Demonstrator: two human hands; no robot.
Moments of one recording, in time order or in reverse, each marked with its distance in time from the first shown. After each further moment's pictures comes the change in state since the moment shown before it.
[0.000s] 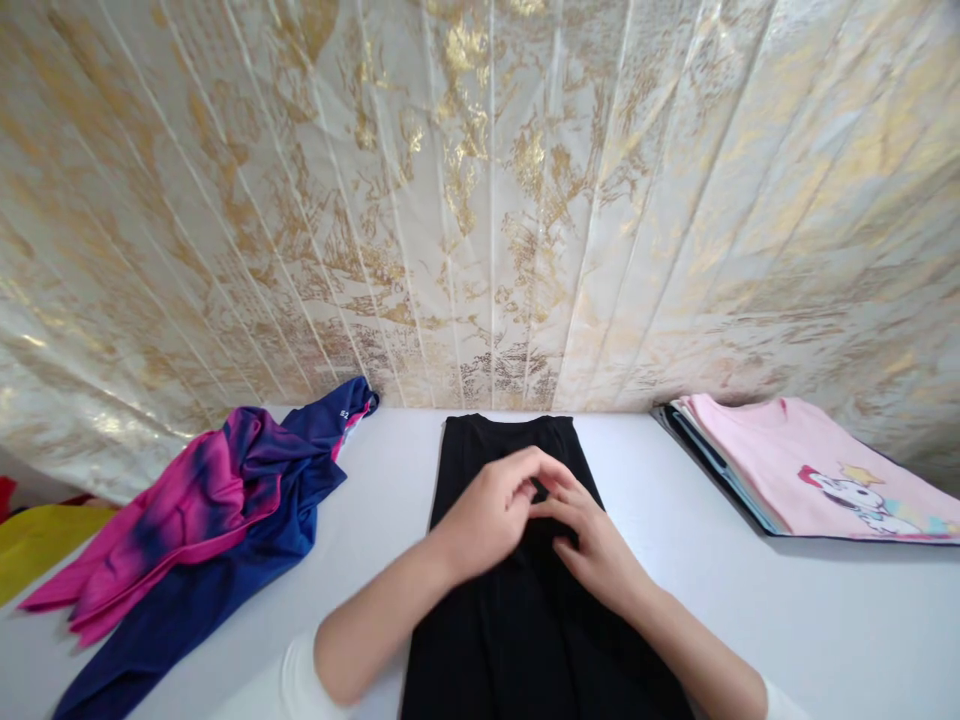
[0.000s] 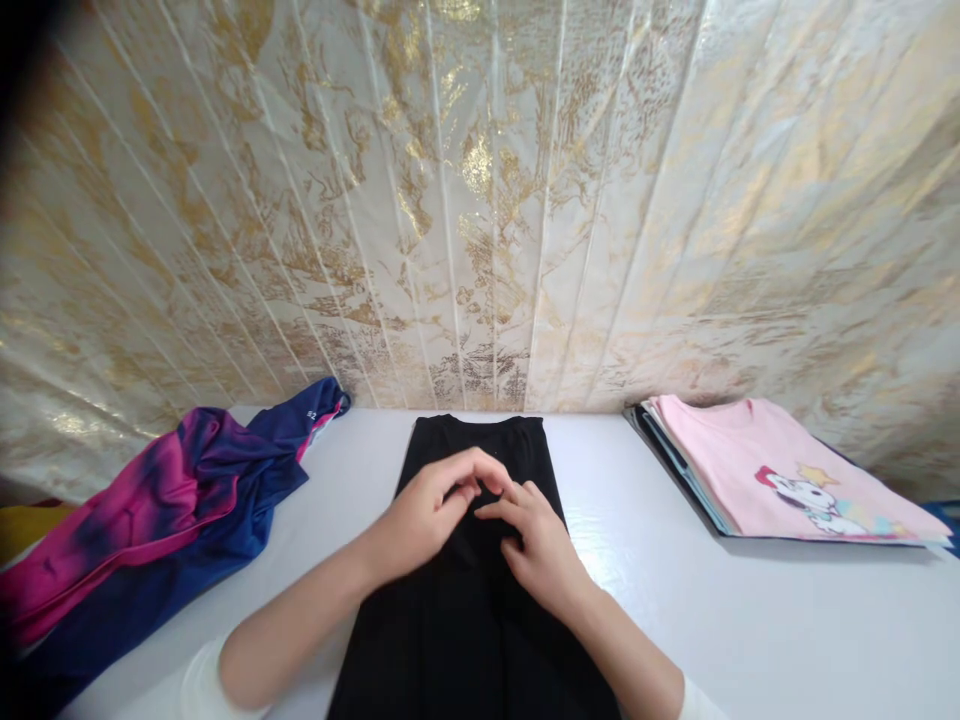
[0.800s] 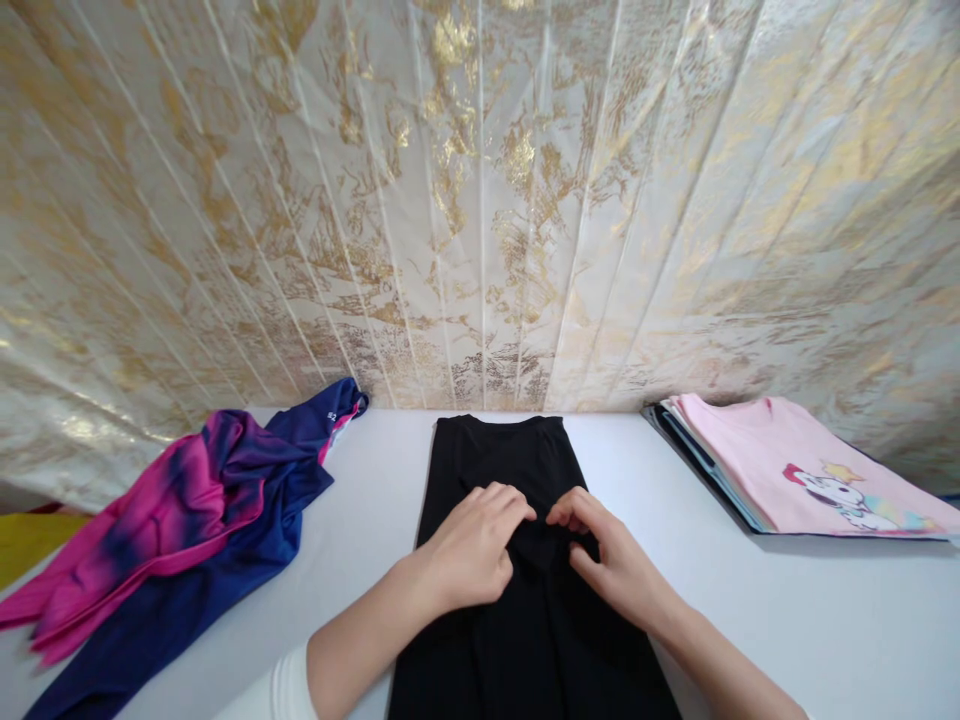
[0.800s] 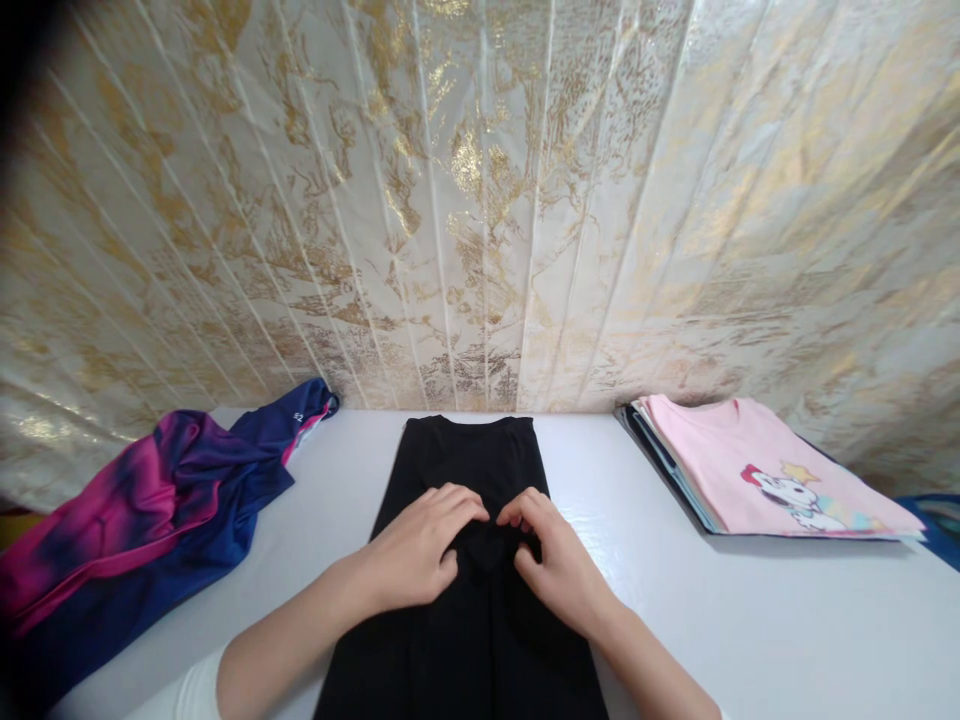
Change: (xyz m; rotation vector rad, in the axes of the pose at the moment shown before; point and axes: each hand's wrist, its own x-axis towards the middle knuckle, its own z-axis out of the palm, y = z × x) left_hand -0.002 -0.025 0.002 0.569 -0.272 0.069; right_hand -0.019 0.005 -0.015 0.144 0.015 0.113
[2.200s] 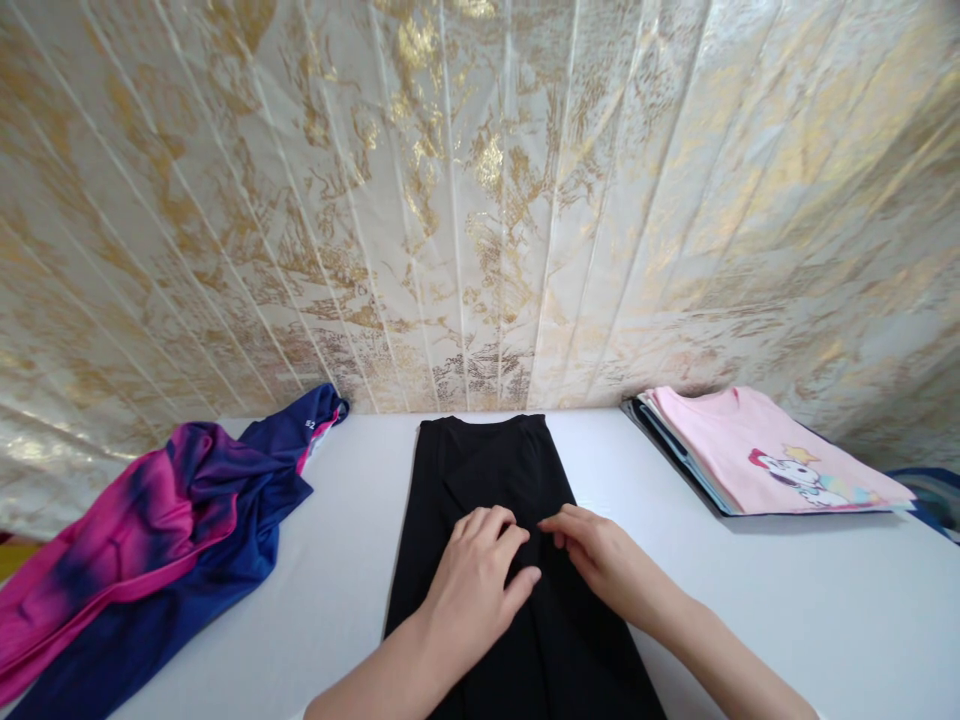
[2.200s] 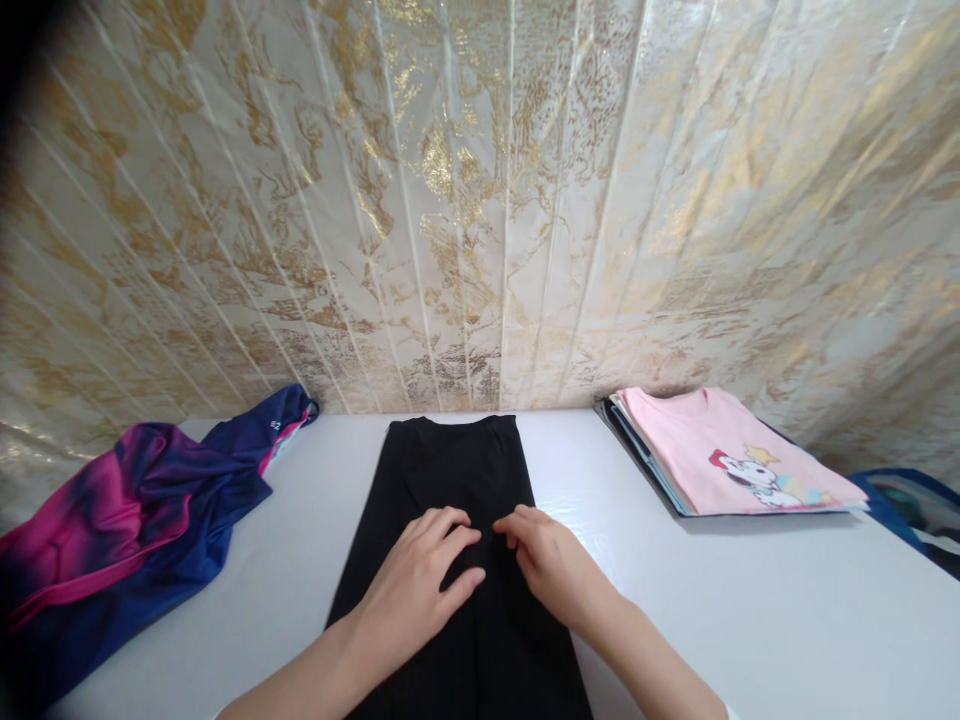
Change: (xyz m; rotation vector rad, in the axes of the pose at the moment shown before) left_hand -0.008 0.035 0.029 -0.012 0.141 -0.209; right_hand -0.012 0.002 -0.016 -0.267 -0.138 0.040
